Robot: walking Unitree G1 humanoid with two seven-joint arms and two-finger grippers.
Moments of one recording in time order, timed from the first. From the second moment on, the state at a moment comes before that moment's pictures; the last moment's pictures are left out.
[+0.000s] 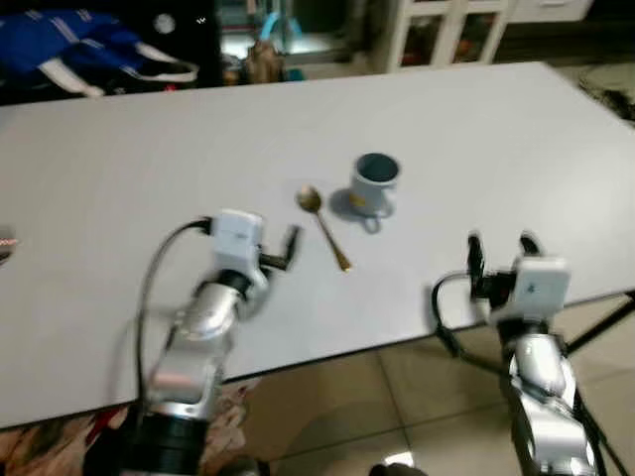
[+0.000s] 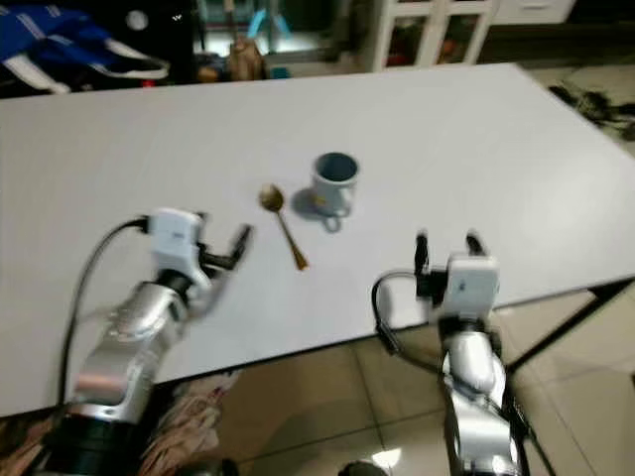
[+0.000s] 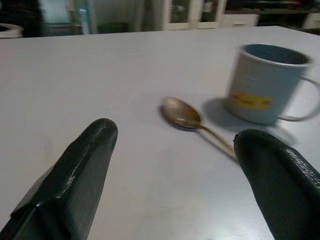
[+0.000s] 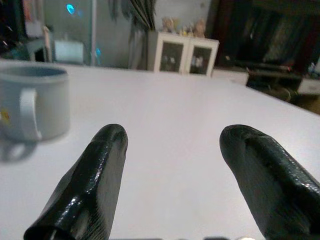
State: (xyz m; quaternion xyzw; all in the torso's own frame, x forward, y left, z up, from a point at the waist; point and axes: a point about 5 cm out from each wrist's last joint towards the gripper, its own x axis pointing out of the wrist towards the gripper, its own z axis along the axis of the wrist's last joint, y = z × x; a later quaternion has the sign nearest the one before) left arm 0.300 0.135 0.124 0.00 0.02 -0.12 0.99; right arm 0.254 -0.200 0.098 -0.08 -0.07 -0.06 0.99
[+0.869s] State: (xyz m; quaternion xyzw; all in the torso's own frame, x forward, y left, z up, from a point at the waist) left arm 0.294 0.152 0.123 0.03 0.01 -0.09 1.00; right arm 0.280 -0.173 0.088 -0.05 -0.03 0.00 1.00
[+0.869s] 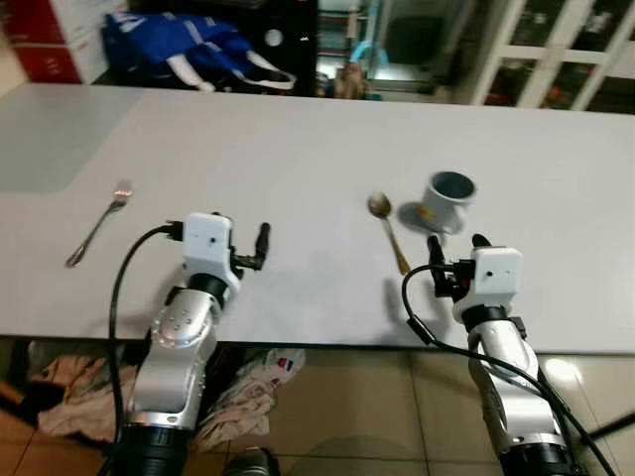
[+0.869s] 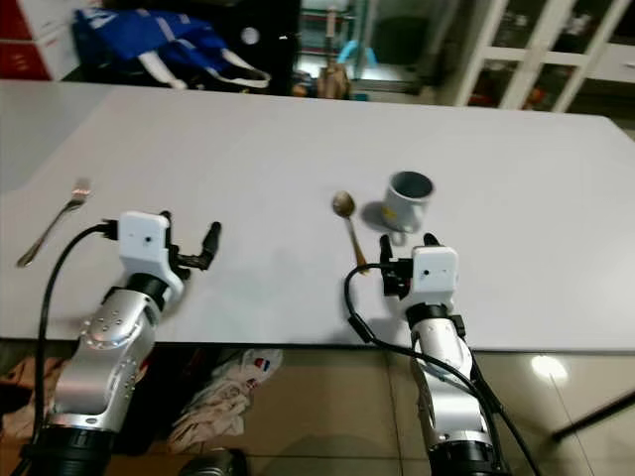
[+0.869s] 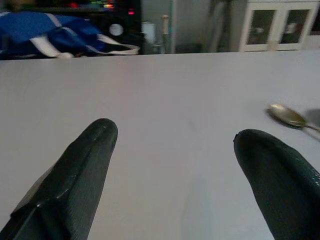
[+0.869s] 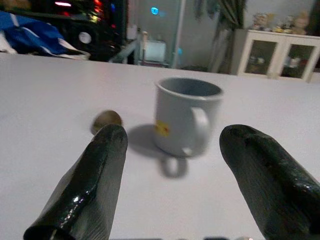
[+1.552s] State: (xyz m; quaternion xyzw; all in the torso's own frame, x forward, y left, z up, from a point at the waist) left arm 0.296 0.155 0.118 0.03 0.02 -0.08 1.00; right arm 0.280 -0.188 0.105 0.11 -0.06 -0.05 0.99
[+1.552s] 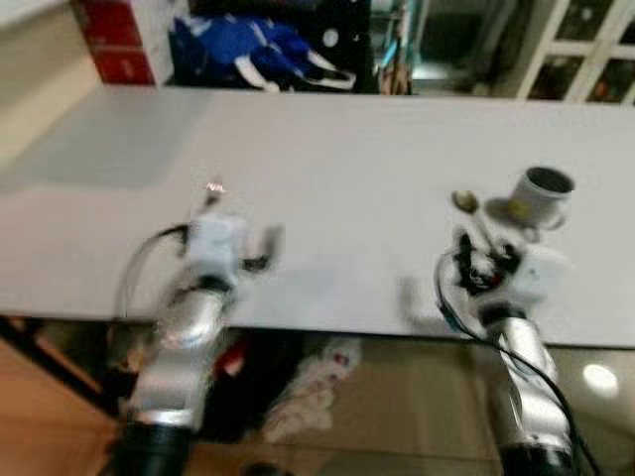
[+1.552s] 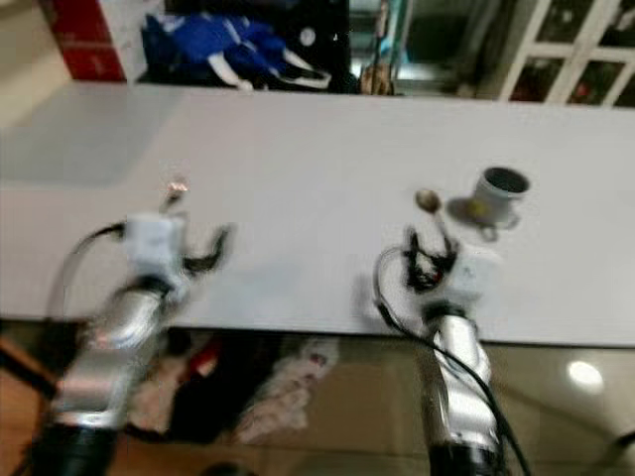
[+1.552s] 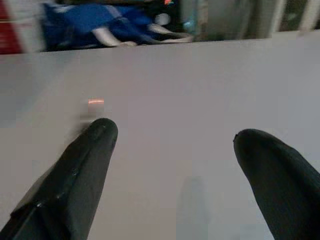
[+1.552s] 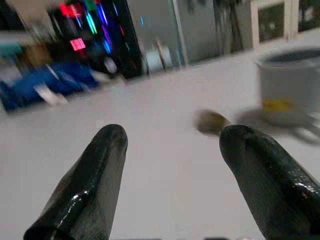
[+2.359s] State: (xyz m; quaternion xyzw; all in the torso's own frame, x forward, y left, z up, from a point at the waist) left arm 0.301 0.136 0.123 0.02 0.01 -0.10 0.99; right arm 0.269 -0.181 0.082 -0.05 0.00 -0.01 1.00
